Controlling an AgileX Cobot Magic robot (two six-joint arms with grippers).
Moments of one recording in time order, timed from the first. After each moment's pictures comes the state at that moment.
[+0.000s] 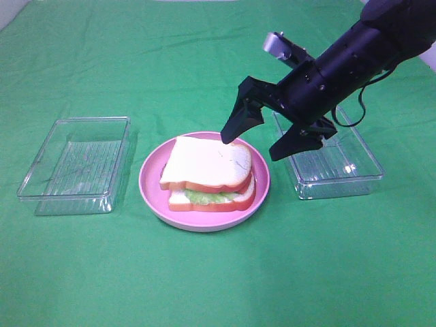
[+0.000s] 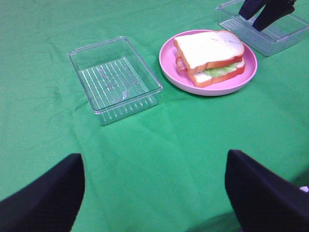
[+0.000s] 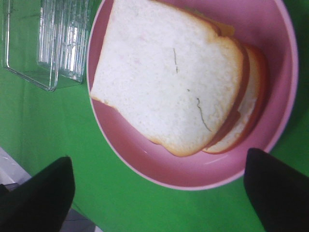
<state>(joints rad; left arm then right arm) -0.44 -0.01 -0.50 0.00 1.05 -0.04 0.29 1.89 -1.24 0.72 0.83 -0.39</state>
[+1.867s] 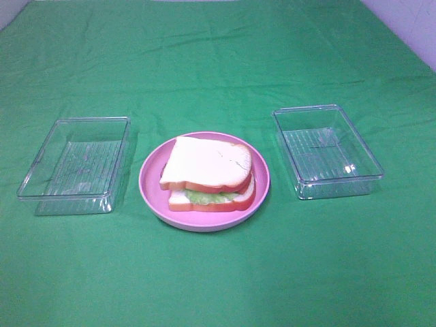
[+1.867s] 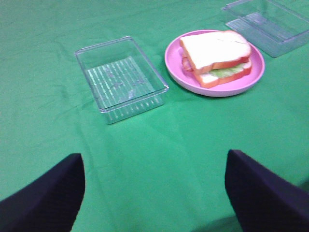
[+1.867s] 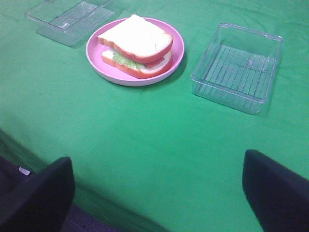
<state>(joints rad) -0.35 -0.01 -0.50 -0.03 1.05 0.00 0.29 0.05 -0.51 0.20 1.08 -0.28</state>
